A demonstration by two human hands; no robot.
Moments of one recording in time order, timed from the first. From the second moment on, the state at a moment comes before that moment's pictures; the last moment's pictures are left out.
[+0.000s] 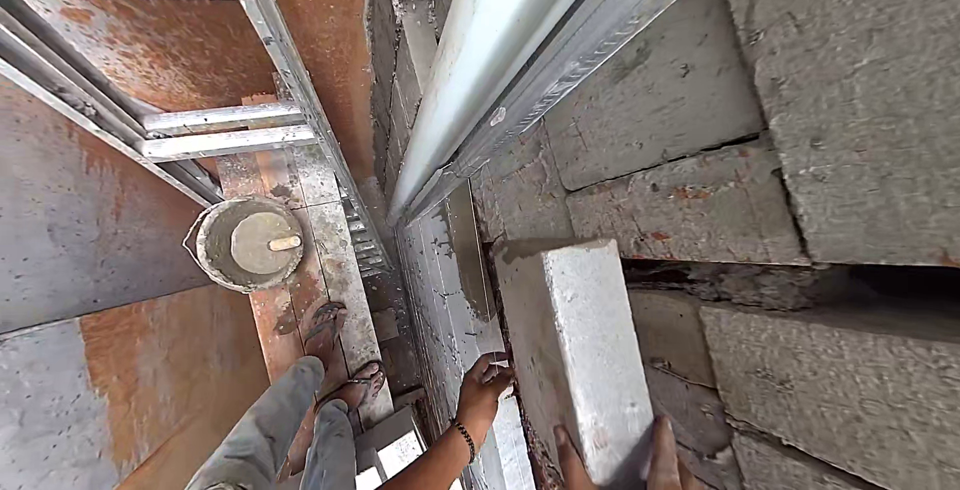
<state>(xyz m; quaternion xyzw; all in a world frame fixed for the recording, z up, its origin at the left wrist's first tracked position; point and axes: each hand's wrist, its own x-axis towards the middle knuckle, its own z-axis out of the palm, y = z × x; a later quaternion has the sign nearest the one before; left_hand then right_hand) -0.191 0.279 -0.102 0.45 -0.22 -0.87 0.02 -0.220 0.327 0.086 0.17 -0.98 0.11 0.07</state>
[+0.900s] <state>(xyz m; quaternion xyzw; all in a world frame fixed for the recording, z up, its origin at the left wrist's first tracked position) -0.179 0.266 -0.111 0.43 -0.23 -0.87 0.02 -0.301 0.225 -0.101 0.12 -0.98 0.16 0.00</state>
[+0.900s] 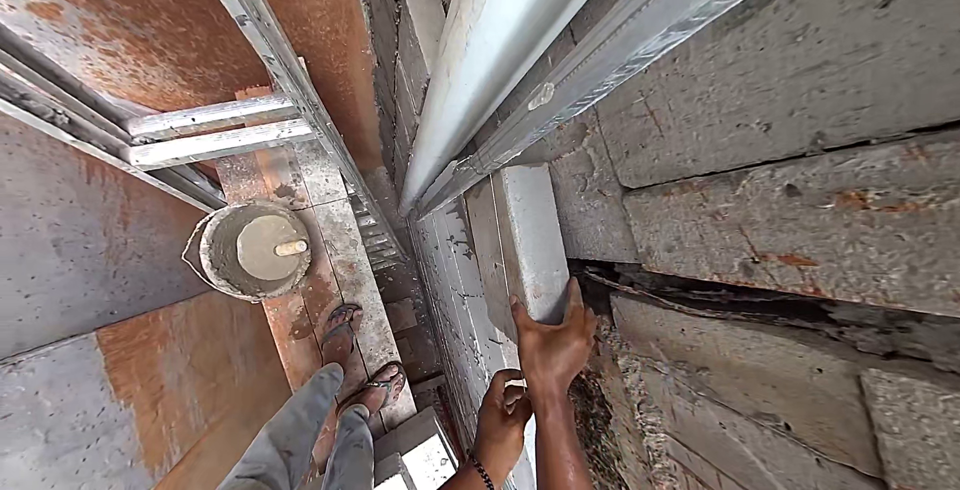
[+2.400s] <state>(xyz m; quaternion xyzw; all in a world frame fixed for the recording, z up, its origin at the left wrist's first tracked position) -0.313 0.094 -0.174 0.47 -0.35 -0.81 0.07 -0.313 0.194 -0.087 -0.13 -0.94 0.32 0.01</state>
